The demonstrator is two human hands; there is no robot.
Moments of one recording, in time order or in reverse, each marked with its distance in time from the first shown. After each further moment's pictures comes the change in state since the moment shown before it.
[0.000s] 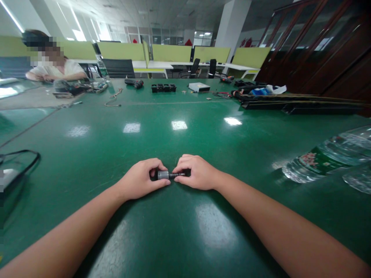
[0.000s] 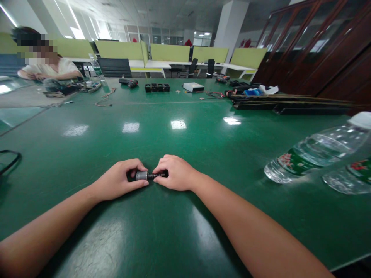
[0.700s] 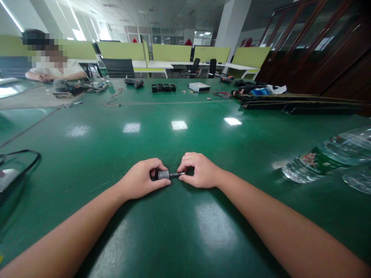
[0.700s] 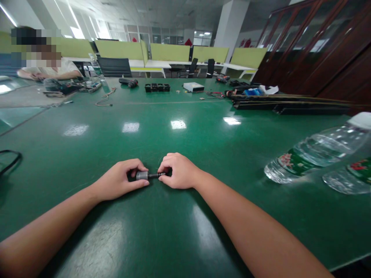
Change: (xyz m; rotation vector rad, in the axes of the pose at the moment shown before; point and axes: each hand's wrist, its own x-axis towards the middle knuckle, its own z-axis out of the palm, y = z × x) left_hand -0.001 -0.003 0.000 -0.005 0.003 0.009; right_hand -0.002 0.007 -0.003 -0.011 0.051 -0.012
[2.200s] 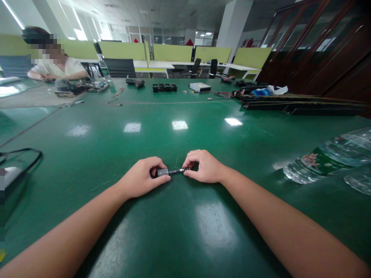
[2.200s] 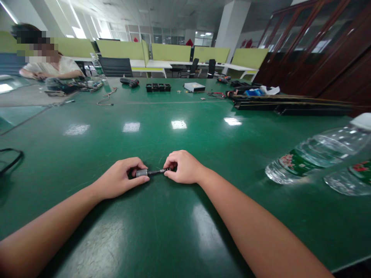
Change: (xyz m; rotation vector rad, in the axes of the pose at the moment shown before) left_hand 0.000 0.004 -0.002 -0.018 0.035 0.002; right_hand -0.001 0.005 -0.011 -0.001 -0.013 0.130
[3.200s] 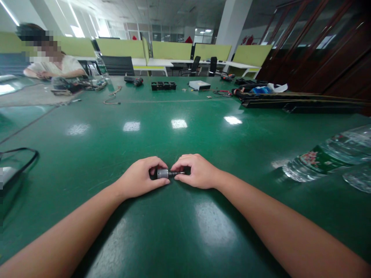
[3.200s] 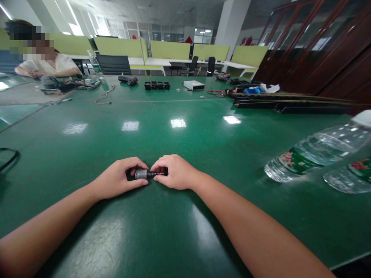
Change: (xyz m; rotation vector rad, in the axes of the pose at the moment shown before) left_hand 0.000 -0.002 0.002 0.006 -0.040 0.015; right_hand 0.002 -0.017 0.014 0.070 -0.064 -0.022
